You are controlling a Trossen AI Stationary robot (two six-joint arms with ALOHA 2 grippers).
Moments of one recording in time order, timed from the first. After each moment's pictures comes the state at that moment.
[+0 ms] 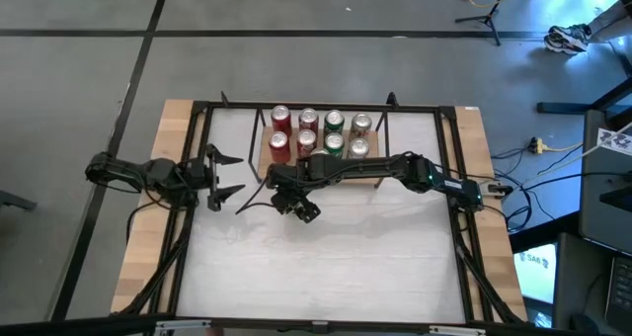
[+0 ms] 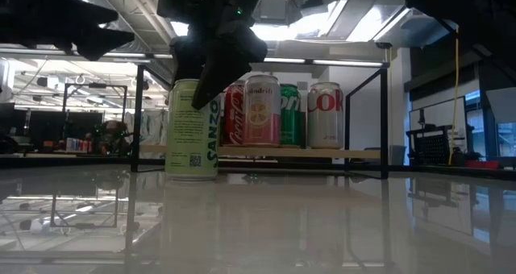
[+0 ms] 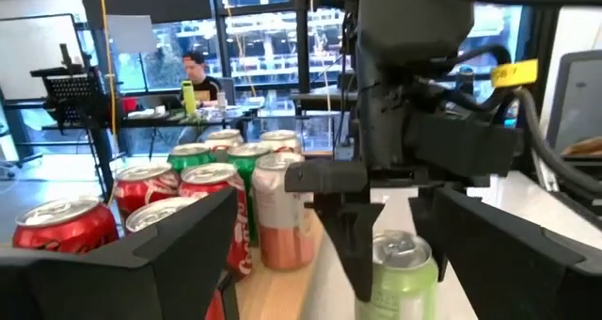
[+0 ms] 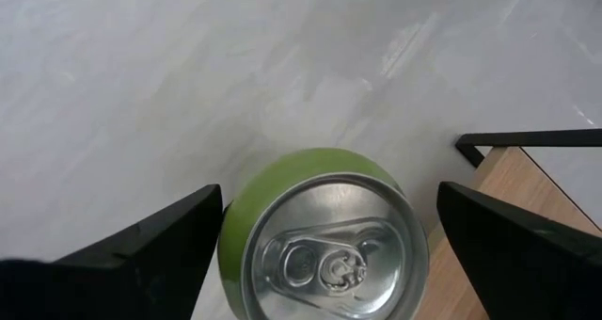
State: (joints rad) left arm -0.22 0.00 0.09 0.02 -0.41 0.08; right arm 0.05 2.41 2.35 -1.04 -0.07 -0.69
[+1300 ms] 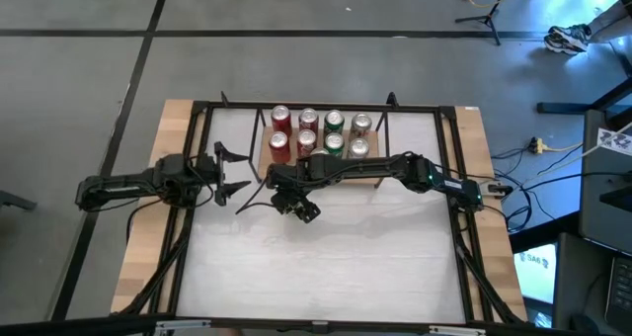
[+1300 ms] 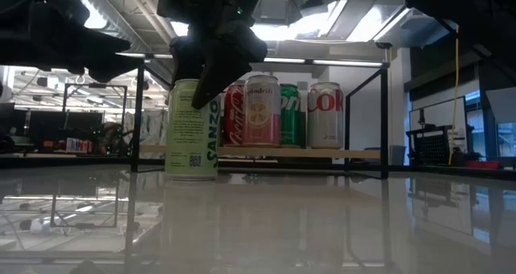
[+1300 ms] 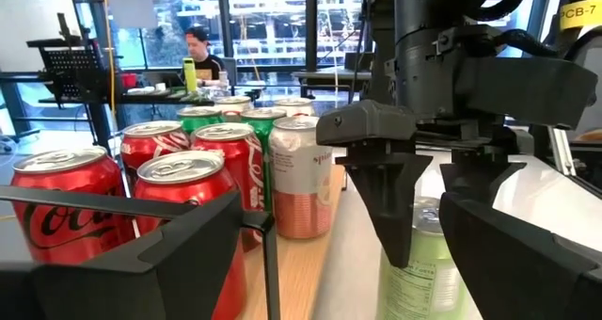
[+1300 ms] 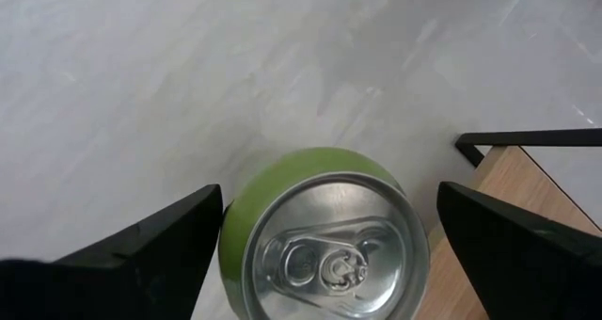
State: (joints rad) left arm 0.14 0.01 0.01 0.02 -0.04 -0.01; right arm 0.05 2.41 2.35 -1.04 -0.07 -0.68
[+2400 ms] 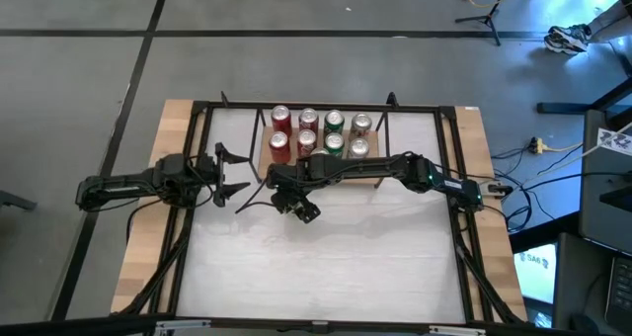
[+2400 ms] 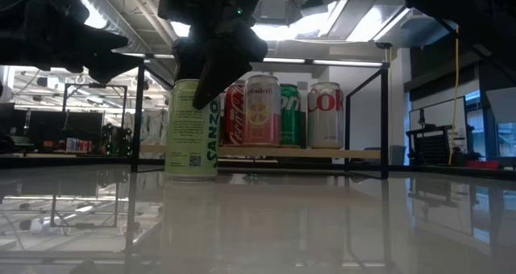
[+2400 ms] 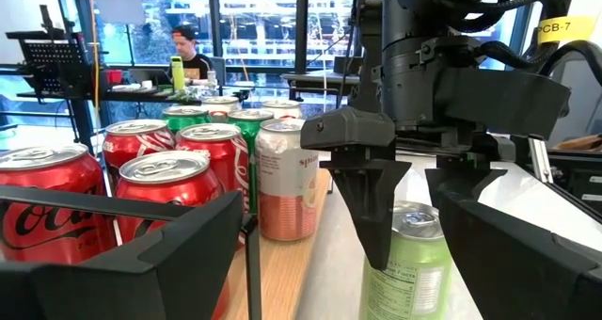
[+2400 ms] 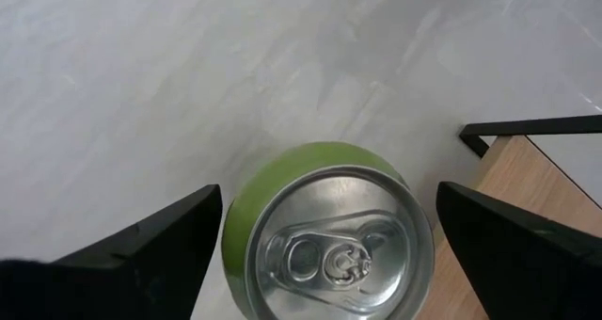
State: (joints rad) left arm 0.14 0.01 0.01 0.01 -0.01 -0.05; right arm 0.05 2.41 2.35 -1.05 -0.07 -0.65
